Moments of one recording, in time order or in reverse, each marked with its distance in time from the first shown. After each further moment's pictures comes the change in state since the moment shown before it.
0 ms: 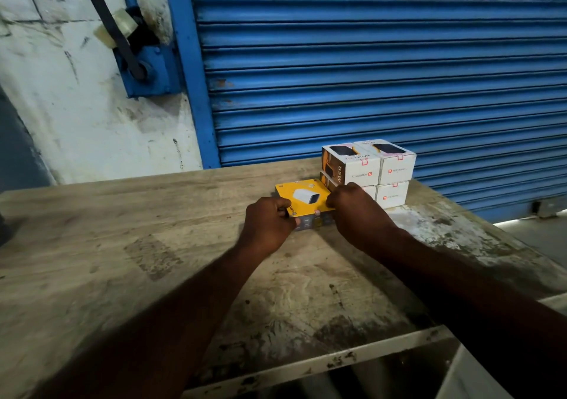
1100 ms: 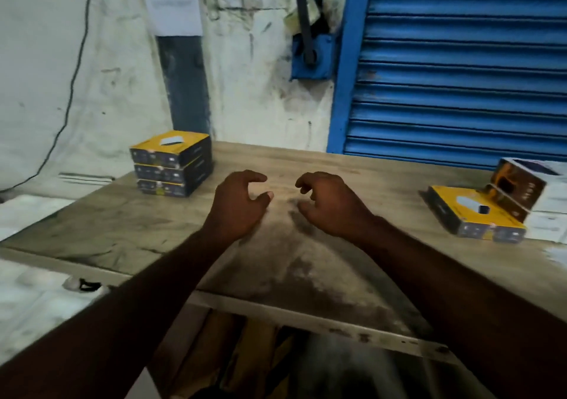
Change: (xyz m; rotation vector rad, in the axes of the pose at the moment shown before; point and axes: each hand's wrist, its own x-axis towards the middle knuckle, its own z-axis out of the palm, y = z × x) left_hand -0.115 -0.148 -0.265 0.193 0.421 -0.123; right_hand 0.049 -0.302 0.023 0.463 -0.060 -0.395
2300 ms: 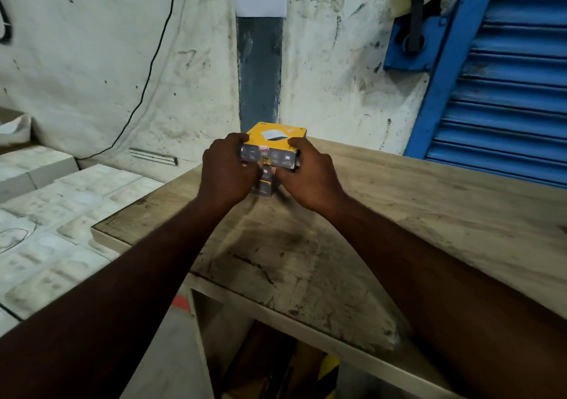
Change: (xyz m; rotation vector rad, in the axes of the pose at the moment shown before) left_hand 0.064 -0.125 -0.112 0.173 0.308 -0.098; right_hand 0.130 -0.139 0.110 0.469 0.121 0.025
